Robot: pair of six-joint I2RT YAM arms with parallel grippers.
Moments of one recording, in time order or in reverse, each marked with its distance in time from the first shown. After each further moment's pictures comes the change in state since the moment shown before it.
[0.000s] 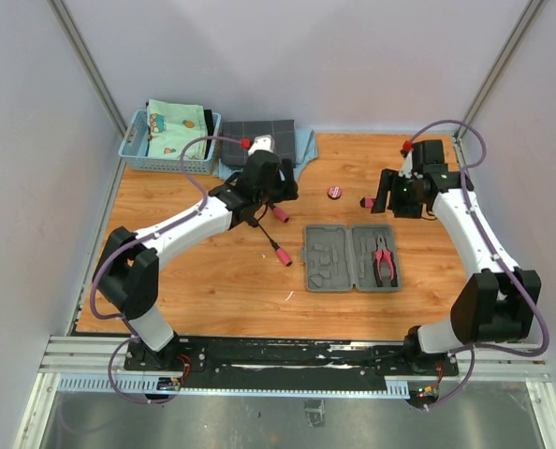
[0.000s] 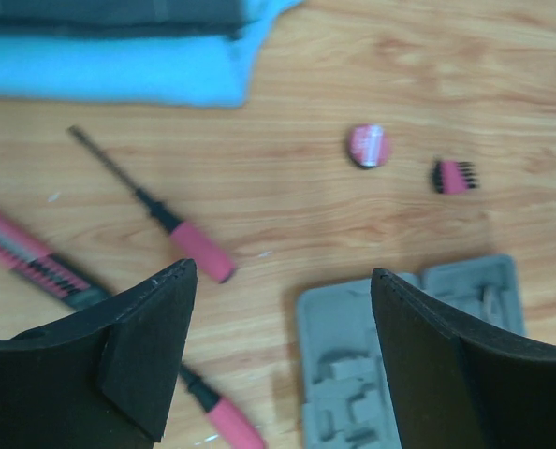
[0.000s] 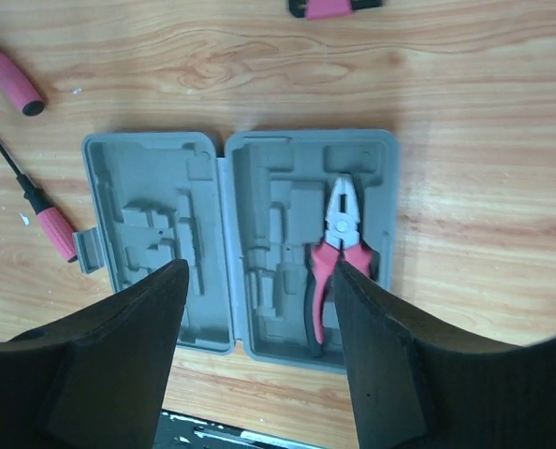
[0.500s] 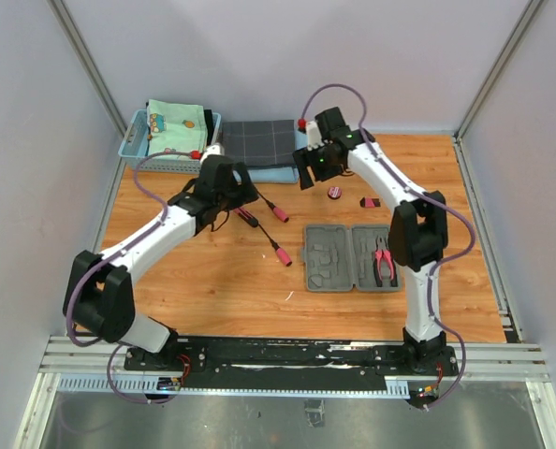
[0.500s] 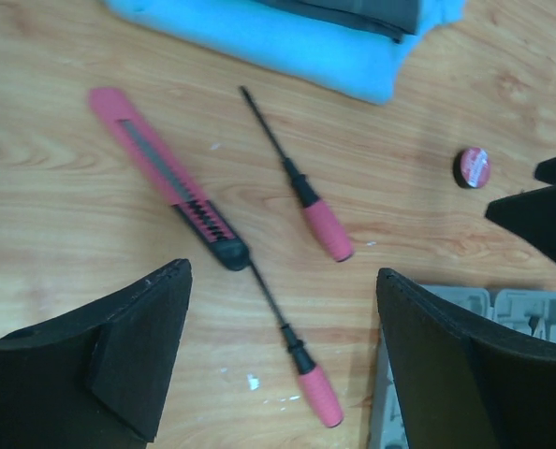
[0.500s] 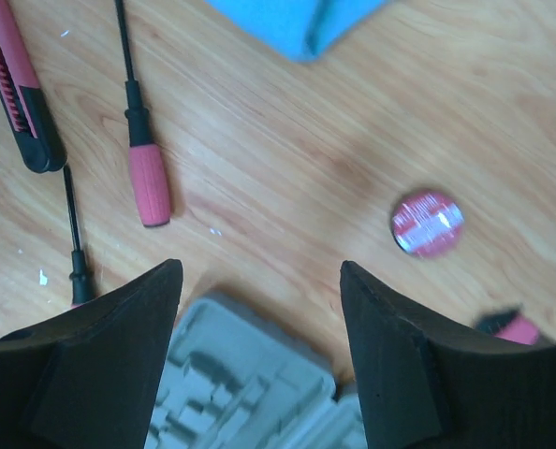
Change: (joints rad) left arm 0.222 -0.163 -0.198 -0.094 0.064 -0.091; right arm 0.352 0.674 0.694 -0.011 -0.018 -0.270
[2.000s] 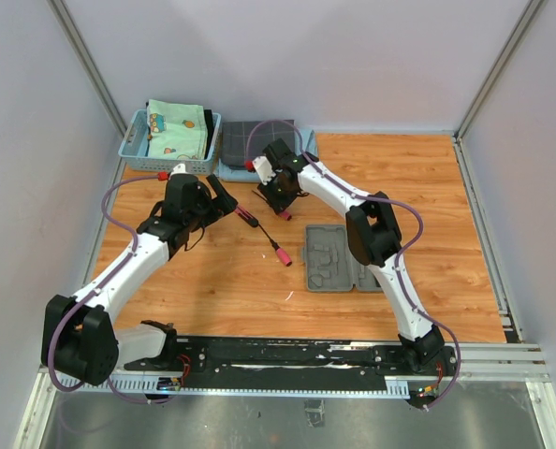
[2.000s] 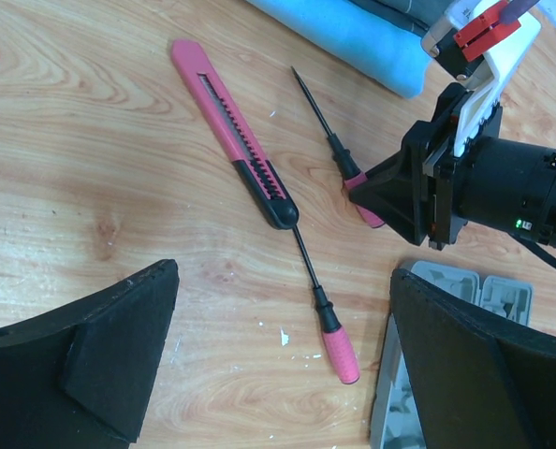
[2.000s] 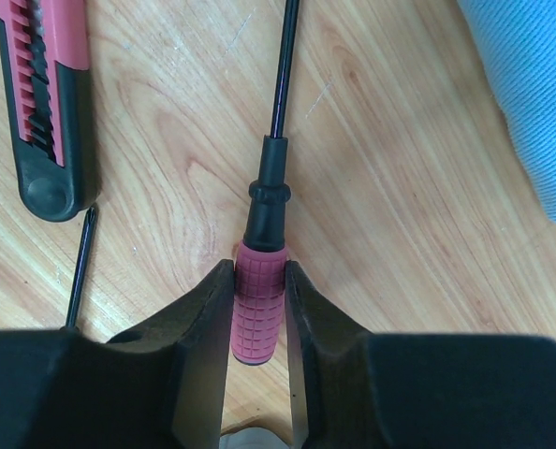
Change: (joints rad) left arm 0.182 -0.293 -0.278 0.022 0.133 -0.066; right arm 0.227 0.354 0.216 -0.013 0.035 -0.230
